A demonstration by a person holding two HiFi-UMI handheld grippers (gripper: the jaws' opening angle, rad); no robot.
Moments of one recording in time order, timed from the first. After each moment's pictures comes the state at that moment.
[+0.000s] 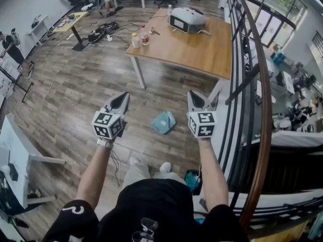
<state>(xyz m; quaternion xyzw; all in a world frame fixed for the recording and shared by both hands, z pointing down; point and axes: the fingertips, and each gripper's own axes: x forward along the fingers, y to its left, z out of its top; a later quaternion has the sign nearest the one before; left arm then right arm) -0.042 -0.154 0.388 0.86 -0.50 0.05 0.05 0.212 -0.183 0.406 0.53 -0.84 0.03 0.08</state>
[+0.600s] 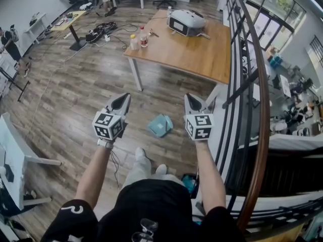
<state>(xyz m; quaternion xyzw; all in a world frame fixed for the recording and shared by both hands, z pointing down) -0.040 -0.188 0.397 0.87 -0.49 0.04 0.06 0.199 -0.212 0.414 0.53 -0.84 0.03 0.10</state>
